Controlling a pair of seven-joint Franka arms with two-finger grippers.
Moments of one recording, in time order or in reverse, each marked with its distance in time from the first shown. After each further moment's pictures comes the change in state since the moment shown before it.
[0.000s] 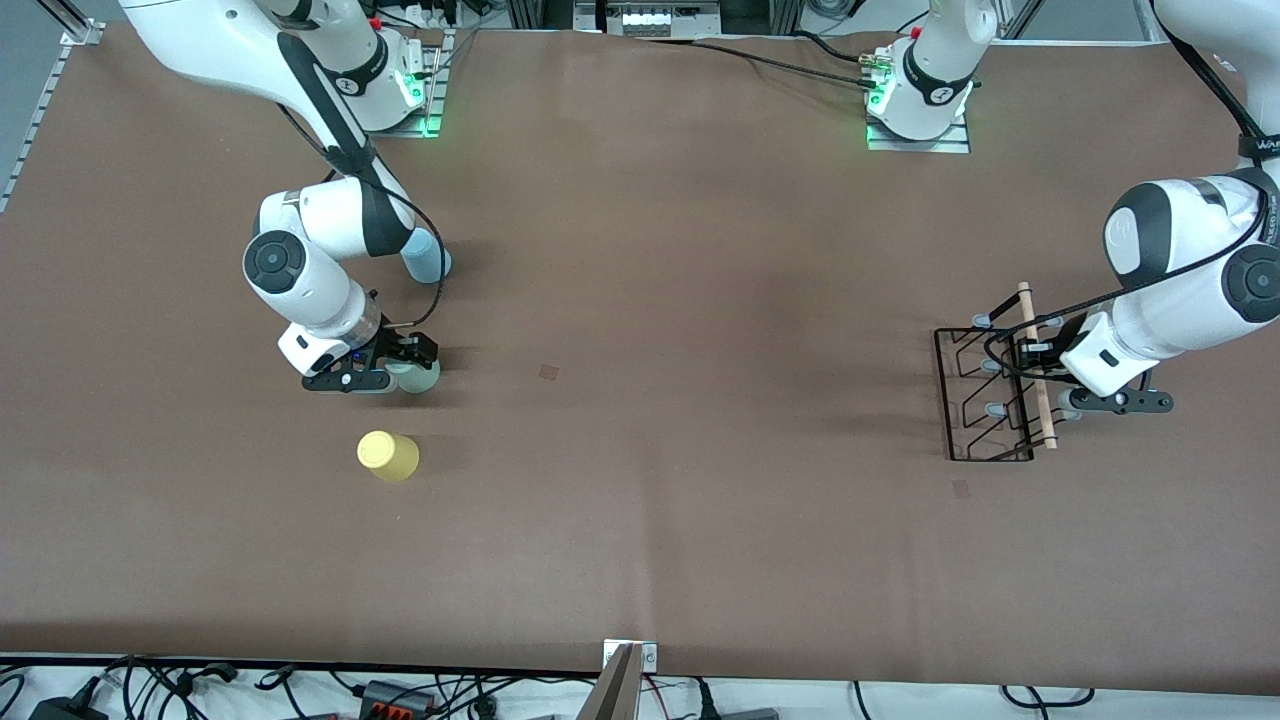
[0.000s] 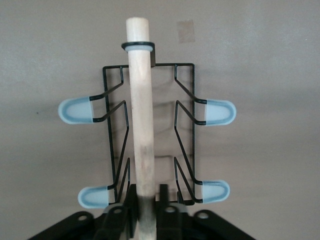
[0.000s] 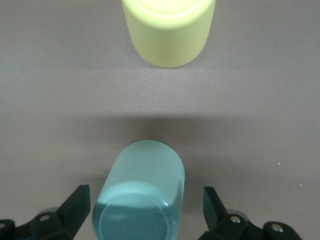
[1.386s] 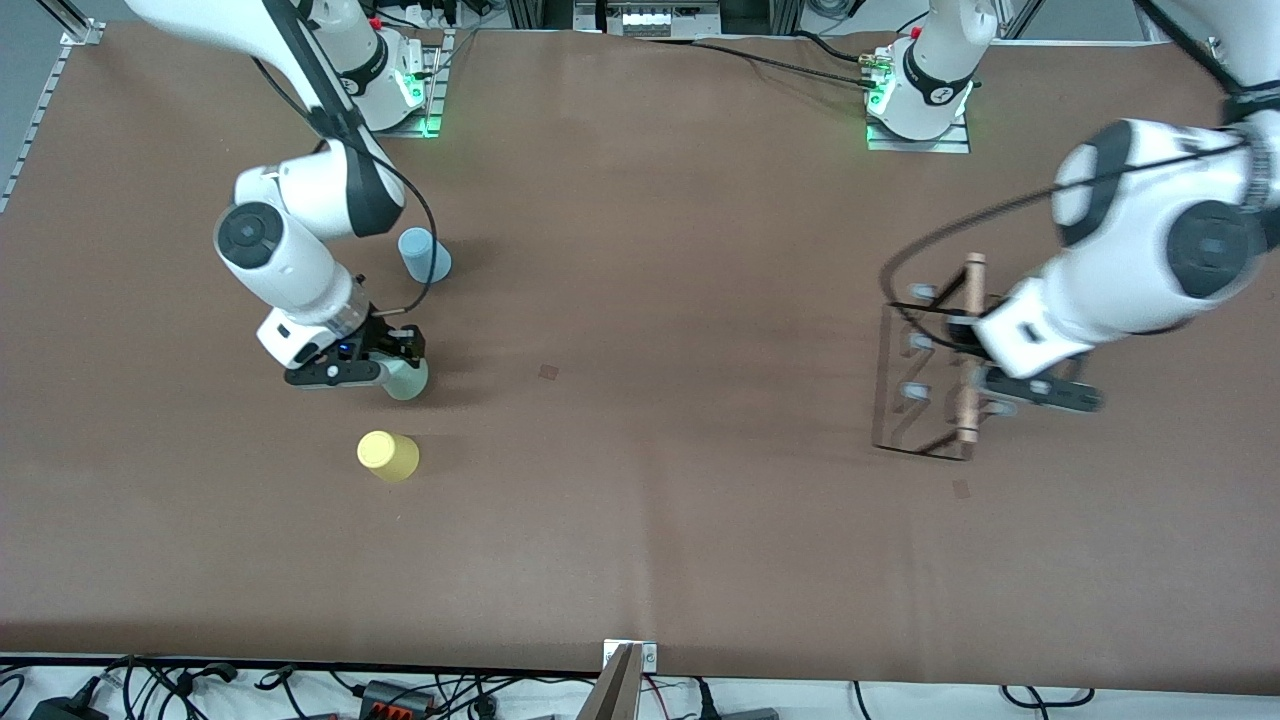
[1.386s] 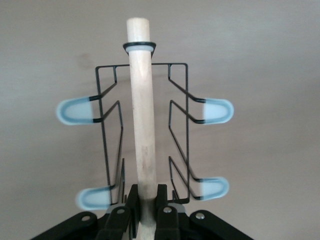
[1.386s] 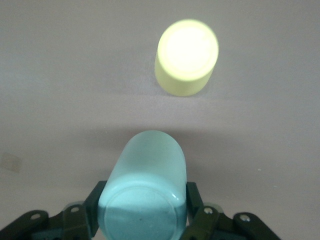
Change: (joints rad) left arm -0.129 -0.009 -0.193 0.299 -0.002 -0.344 -0.156; right arm 0.024 -0.134 -0.013 0.045 -0.001 -0.124 -0.032
